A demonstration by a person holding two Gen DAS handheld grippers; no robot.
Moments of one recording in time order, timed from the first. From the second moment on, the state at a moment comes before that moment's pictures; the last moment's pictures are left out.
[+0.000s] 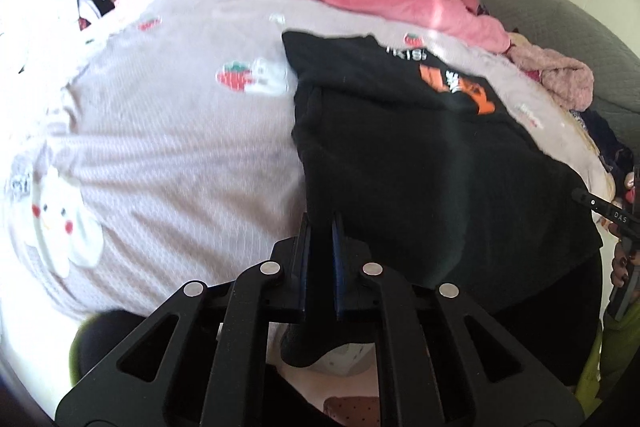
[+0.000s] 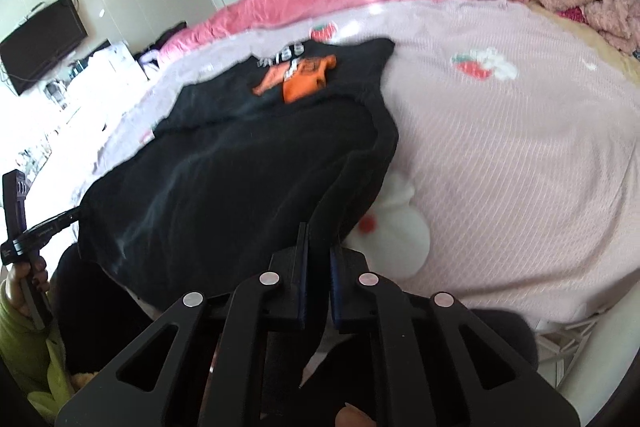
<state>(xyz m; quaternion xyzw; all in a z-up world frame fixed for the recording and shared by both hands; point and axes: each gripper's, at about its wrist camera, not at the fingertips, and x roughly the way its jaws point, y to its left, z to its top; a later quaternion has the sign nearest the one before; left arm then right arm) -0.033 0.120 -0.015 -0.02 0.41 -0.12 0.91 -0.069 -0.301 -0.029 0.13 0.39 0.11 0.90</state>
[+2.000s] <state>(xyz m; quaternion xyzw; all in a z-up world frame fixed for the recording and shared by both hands) 0.044 0.109 -0.041 -0.08 0.42 -0.11 0.90 0.002 -0.283 -0.053 0.16 0.40 0.09 0.90</state>
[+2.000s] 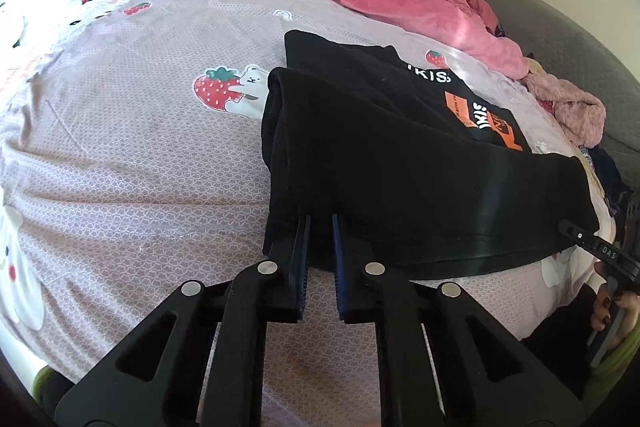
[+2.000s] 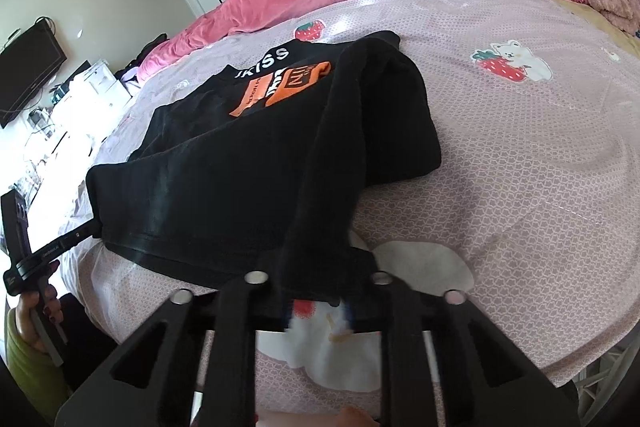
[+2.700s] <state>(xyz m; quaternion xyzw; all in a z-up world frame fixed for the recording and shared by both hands) 0.133 0.122 0.036 -0.12 0.33 -0.09 0.93 0.081 -0.304 0.017 0.16 0.30 0.07 0.94</state>
